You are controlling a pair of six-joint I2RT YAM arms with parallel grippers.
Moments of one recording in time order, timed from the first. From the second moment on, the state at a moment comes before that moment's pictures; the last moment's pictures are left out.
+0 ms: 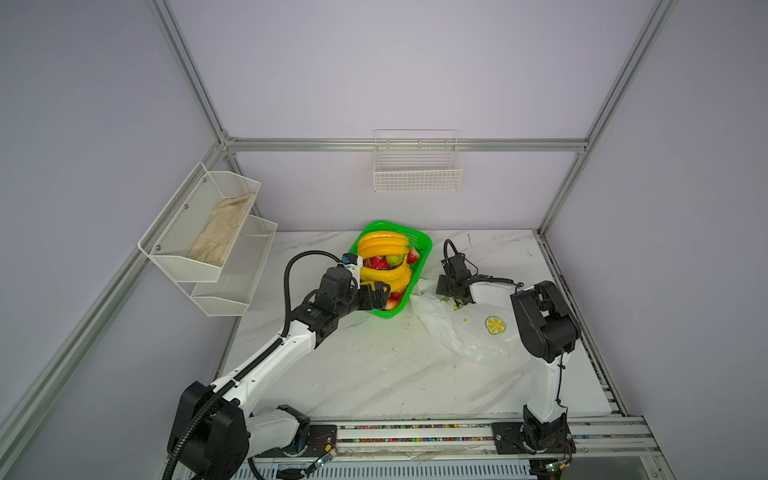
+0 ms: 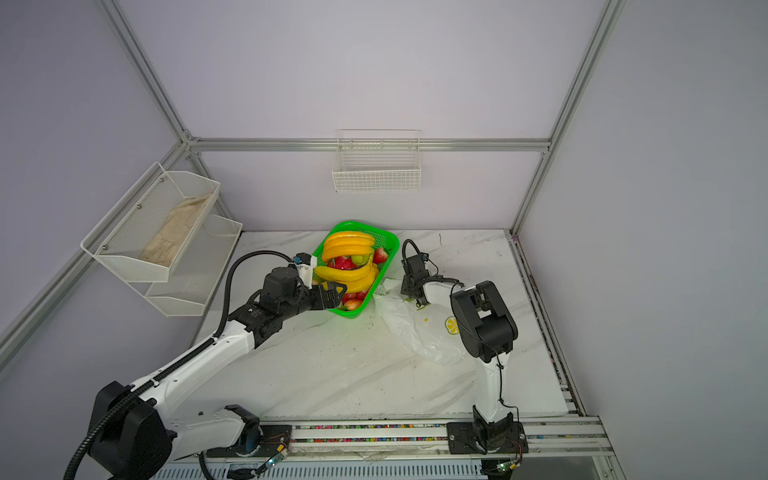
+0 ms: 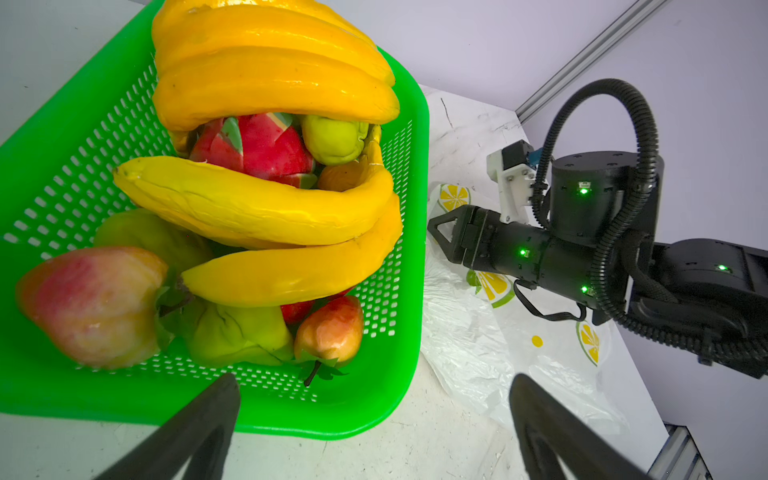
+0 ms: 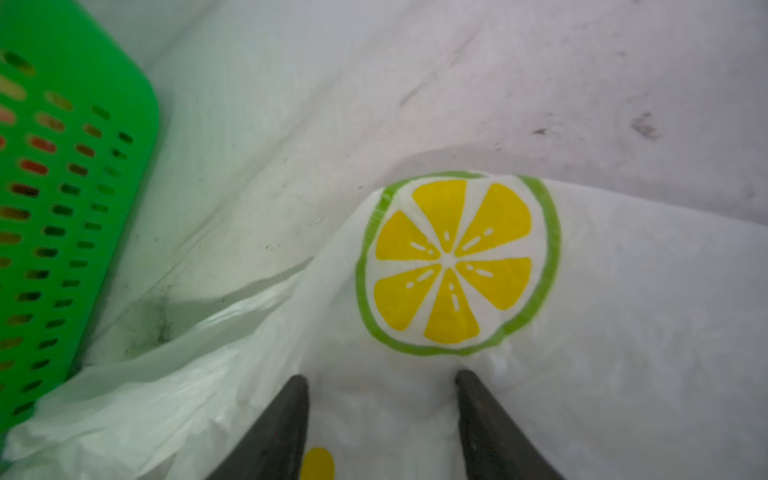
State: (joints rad) left arm -0.45 1.23 0.89 -0.20 0.12 -0.50; right arm 0.44 2.02 1.25 -0.16 0.24 0.56
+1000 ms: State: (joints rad) left arm -0.45 1.21 0.87 0.08 0.32 -0.60; right arm 0.23 1.12 0.93 -0.09 -0.59 0.21
